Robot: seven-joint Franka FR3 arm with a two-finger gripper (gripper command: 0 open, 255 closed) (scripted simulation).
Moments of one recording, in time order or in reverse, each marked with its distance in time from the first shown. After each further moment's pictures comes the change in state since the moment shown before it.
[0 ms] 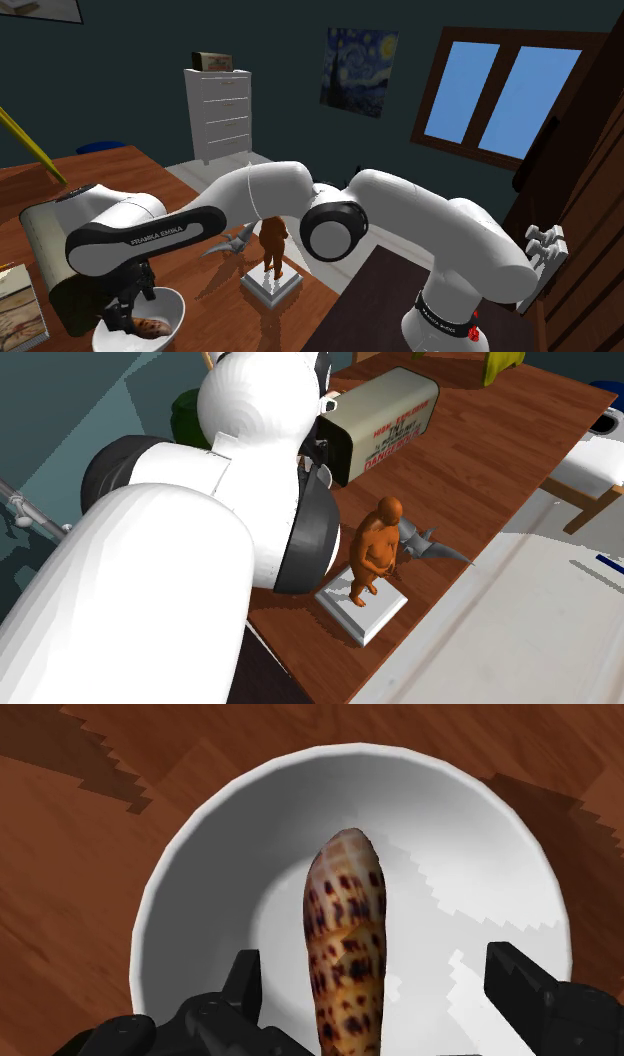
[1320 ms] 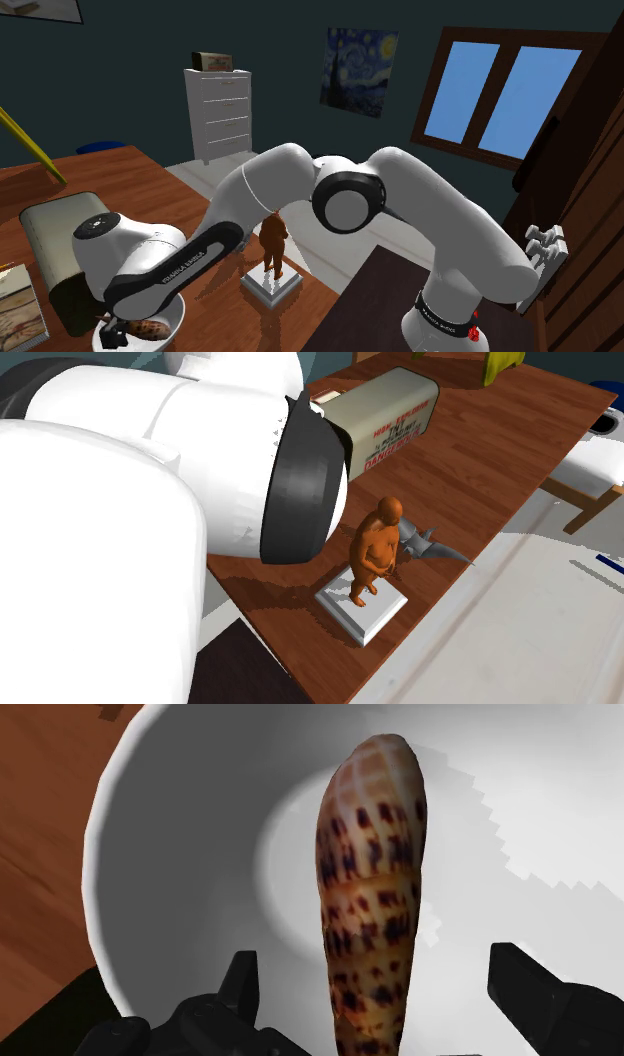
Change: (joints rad) arm 0.013 -0.223 -0.062 -0.553 -0.147 0.602 0.208
